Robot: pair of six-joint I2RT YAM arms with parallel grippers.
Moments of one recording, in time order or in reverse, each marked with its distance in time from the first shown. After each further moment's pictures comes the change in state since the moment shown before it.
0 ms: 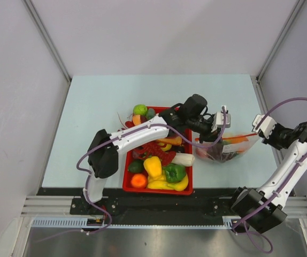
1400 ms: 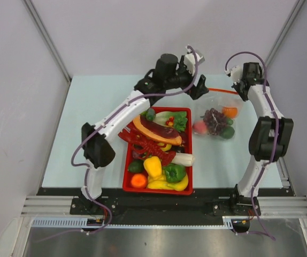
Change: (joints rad) left arm 0.253 0.076 0.327 0.027 -0.365 -0.303; right arm 0.653 0.797 0.348 0.811 0.962 1.098
